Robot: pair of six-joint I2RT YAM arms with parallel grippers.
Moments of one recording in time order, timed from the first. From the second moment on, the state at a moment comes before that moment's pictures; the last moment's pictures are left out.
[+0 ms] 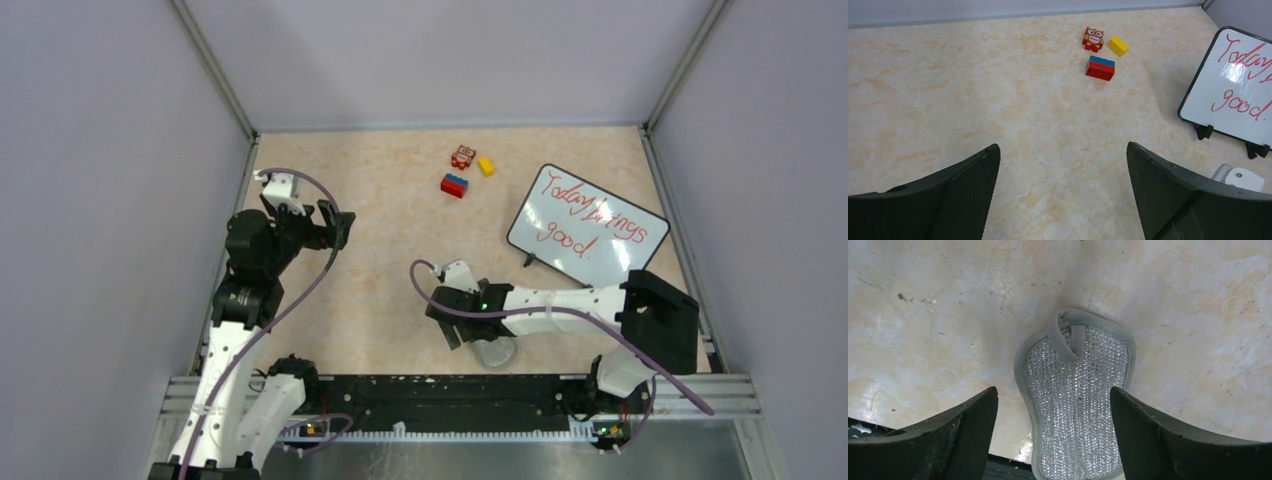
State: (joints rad) left arm -0.10 0.74 0.83 -0.27 0.29 -0.16; right arm 1.24 1.55 0.94 -0.65 0.44 0.69
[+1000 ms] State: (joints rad) left arm -0.10 0.74 0.82 -0.27 0.29 -0.15; right arm 1.25 1.58 0.84 -0.46 0.49 0.70
